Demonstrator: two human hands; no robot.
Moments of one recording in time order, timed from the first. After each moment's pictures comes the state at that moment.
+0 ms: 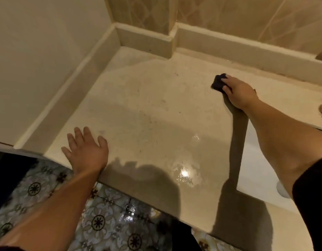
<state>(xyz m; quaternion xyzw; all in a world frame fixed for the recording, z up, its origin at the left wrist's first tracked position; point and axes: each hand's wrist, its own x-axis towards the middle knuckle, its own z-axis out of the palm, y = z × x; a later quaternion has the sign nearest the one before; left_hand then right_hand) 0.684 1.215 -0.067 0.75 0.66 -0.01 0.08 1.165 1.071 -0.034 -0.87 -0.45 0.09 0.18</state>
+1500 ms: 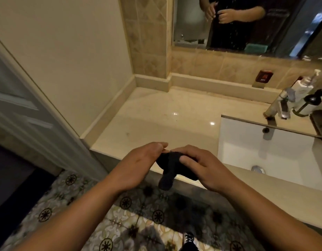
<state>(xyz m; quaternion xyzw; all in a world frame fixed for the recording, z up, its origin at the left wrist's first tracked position) 0.617 1.006 0.189 0.82 0.23 0.09 0.52 0.778 0.863 0.181 -0.68 -0.52 0.30 0.42</state>
